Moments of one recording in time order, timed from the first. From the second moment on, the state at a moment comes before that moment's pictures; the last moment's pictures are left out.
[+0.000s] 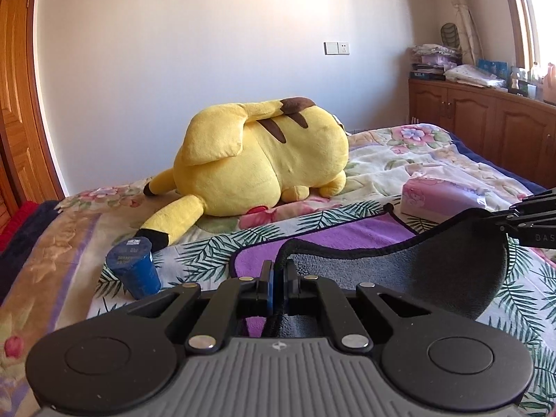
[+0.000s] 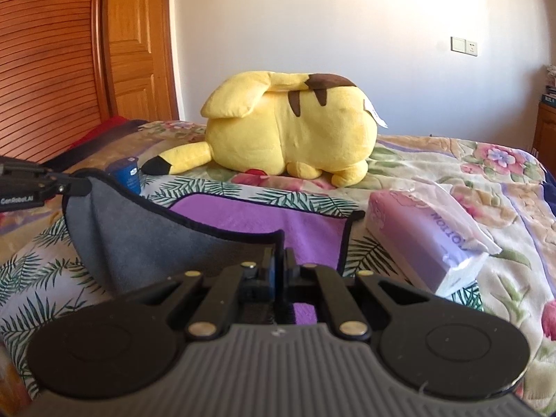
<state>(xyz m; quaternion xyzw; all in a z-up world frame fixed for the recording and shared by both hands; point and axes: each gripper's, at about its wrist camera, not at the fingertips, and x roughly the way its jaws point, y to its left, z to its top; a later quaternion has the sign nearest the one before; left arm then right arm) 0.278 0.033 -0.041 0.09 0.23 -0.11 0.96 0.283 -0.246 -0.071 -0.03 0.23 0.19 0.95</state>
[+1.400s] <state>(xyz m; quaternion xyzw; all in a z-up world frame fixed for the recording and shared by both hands) 0.372 0.032 -0.055 0.11 0.21 -0.08 0.97 0.368 -0.244 -0.072 -0.06 0.20 0.18 0.96</state>
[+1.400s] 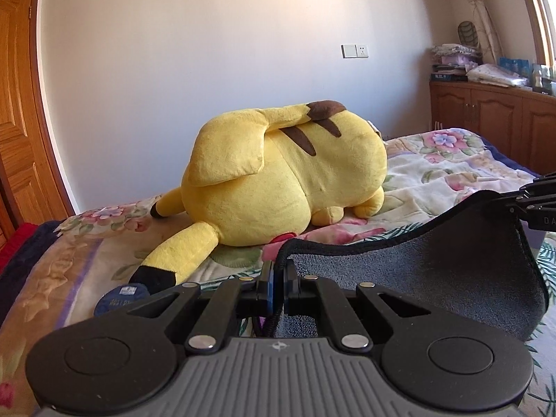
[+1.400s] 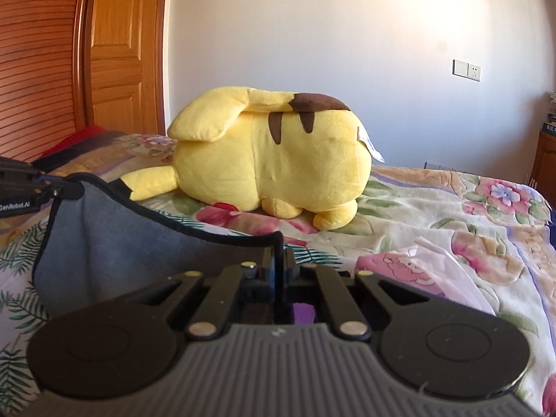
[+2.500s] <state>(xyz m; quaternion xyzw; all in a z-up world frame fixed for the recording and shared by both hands) 0.443 0.026 -0.117 0.12 0.26 -0.04 0.96 0.429 -0.240 -0.128 -0.08 0.23 0.16 0.96</state>
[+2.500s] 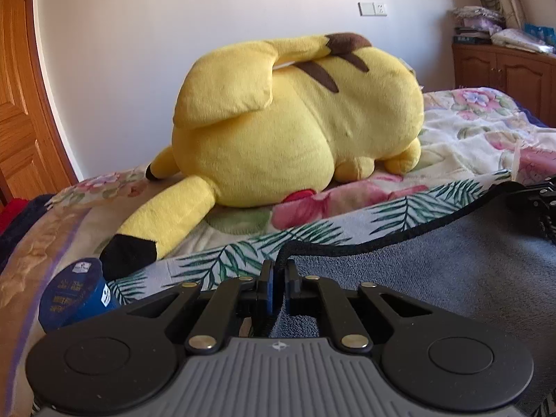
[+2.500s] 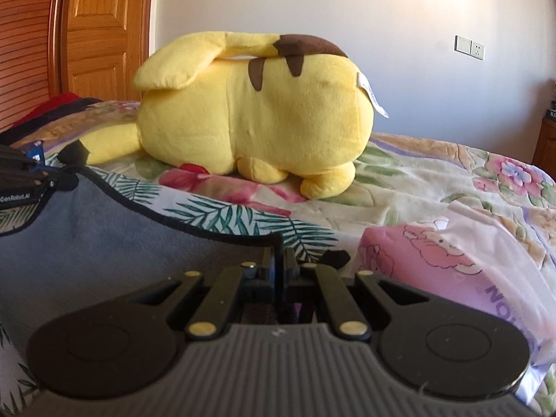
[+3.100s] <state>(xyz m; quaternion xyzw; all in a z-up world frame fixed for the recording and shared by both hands) 0.395 0.012 -0.103 0.11 0.29 -0.05 0.95 0.392 -0.251 -0.107 -0.05 0.26 0.17 0.95</state>
